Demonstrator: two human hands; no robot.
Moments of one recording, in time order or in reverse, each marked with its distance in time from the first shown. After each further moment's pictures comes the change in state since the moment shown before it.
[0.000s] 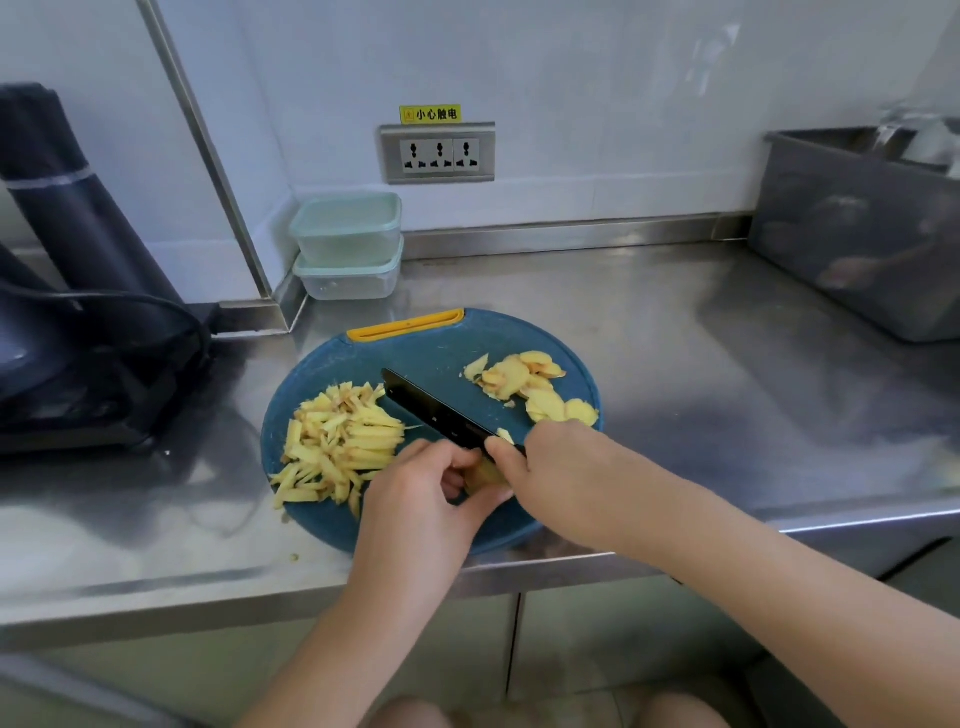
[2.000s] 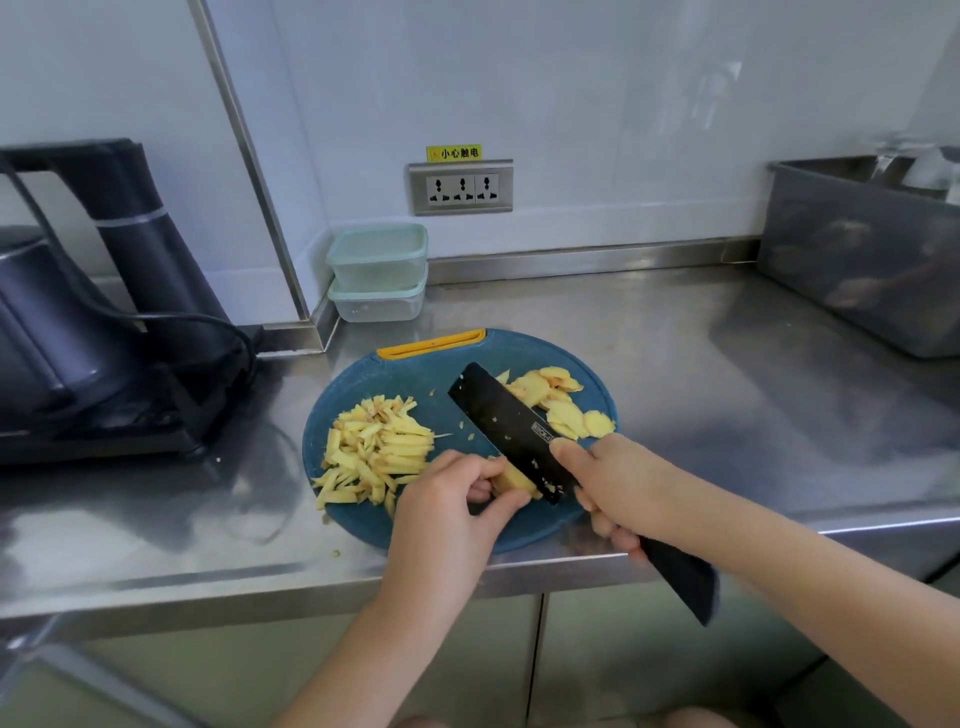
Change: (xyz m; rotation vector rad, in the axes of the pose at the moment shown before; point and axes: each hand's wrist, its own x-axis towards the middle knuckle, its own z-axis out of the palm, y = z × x) left_hand -0.006 -0.002 -0.002 -0.053 -0.002 0.051; right_hand -0.002 0.020 0.003 0.395 -0.156 0.331
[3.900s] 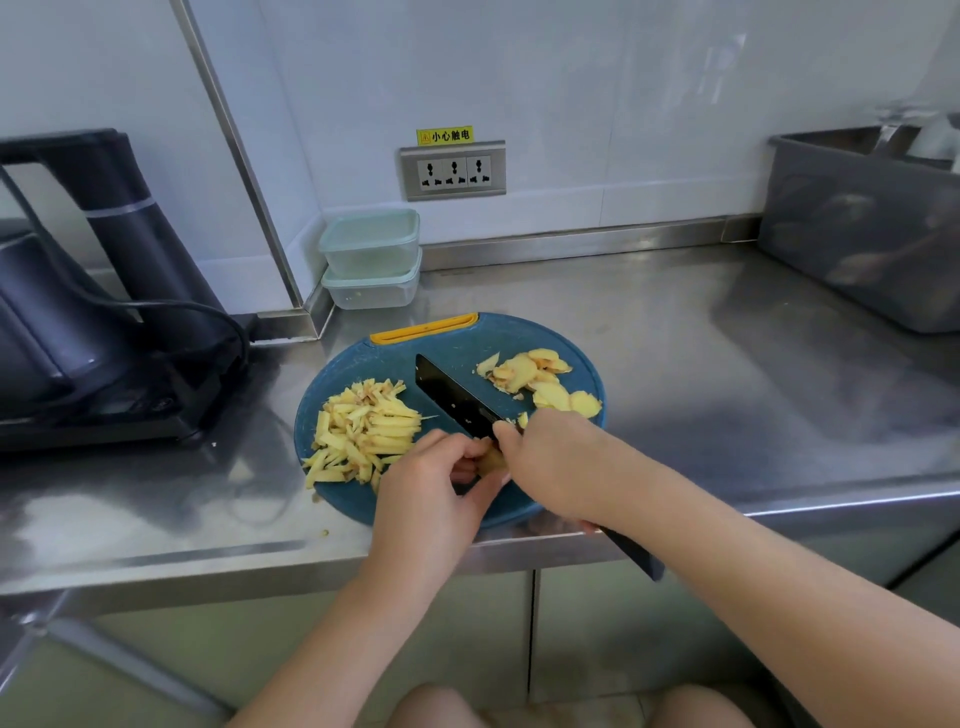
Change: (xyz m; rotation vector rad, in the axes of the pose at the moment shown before) left_hand 0.000 -0.002 0.000 0.039 0.016 0.029; right_hand -0.011 -0.029 0.011 -0.336 0.108 -0.226
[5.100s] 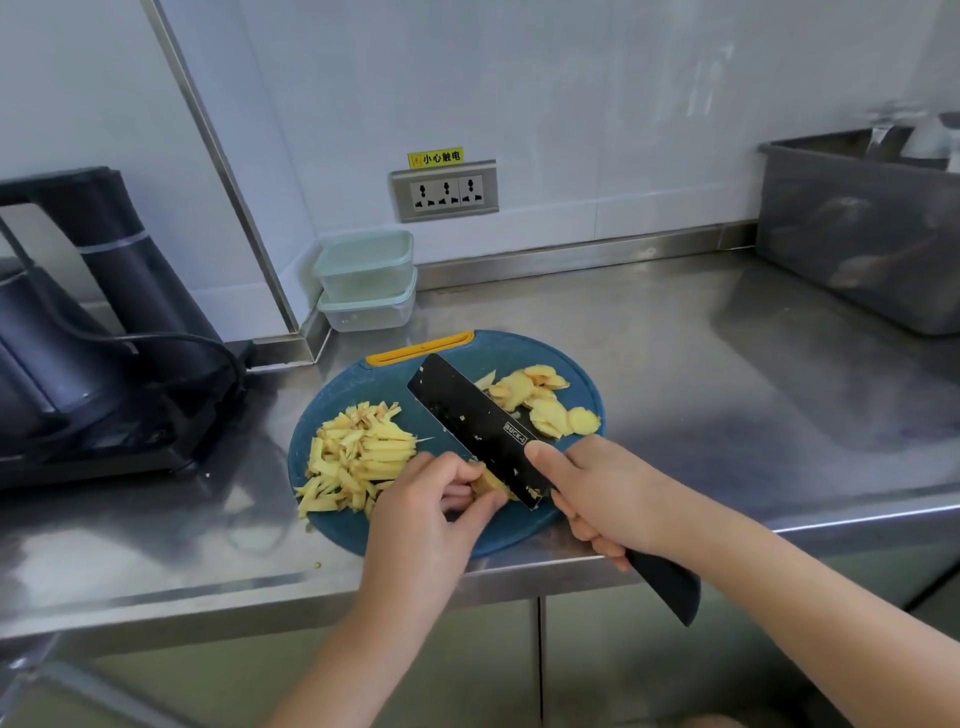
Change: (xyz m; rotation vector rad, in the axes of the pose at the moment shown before) left_hand 0.000 -0.004 0.002 -0.047 0.000 -0.010; right_hand -0.003 0.038 -0.003 0.378 -0.121 -0.033
